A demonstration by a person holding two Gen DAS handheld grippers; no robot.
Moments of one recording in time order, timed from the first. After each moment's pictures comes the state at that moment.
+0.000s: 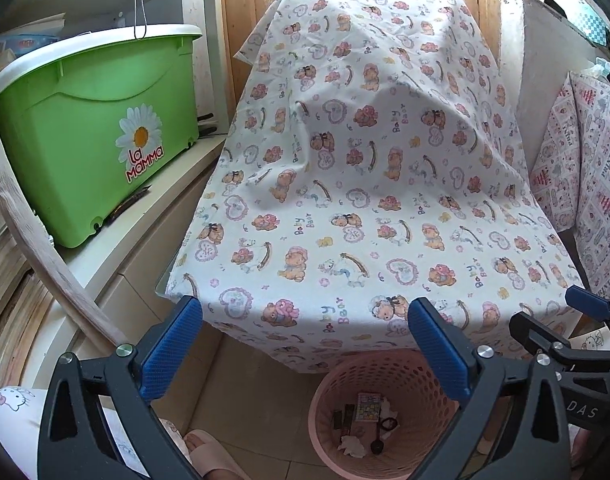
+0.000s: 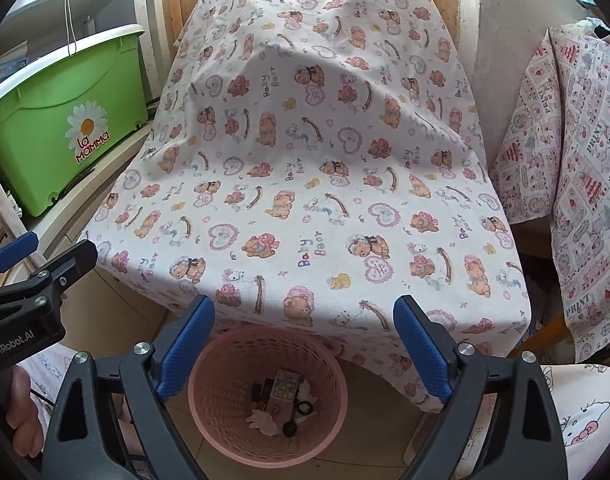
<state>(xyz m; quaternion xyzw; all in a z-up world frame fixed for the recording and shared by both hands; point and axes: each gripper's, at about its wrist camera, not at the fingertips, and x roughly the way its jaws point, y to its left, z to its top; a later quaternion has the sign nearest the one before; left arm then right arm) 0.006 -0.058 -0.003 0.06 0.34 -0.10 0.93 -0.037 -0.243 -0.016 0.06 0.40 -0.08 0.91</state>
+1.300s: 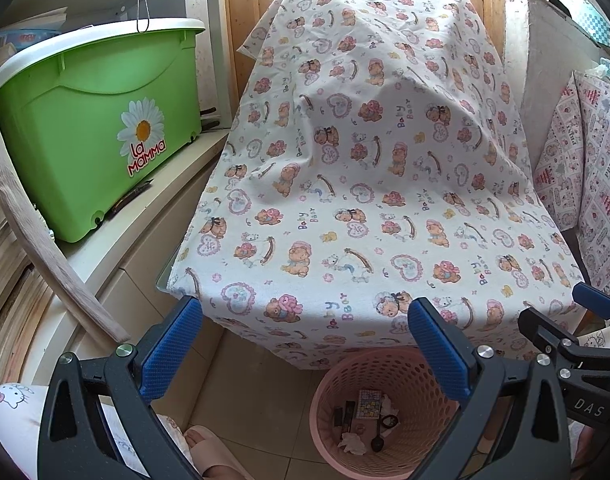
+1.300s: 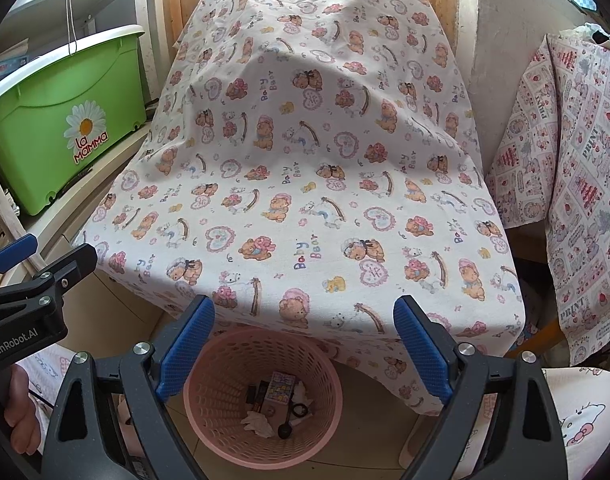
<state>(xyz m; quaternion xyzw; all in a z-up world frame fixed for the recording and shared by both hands) 0.008 -0.058 -0.007 0.06 0.35 -0.09 0.93 -0.038 -0.243 -0.014 0.06 0.39 -0.08 0.91</state>
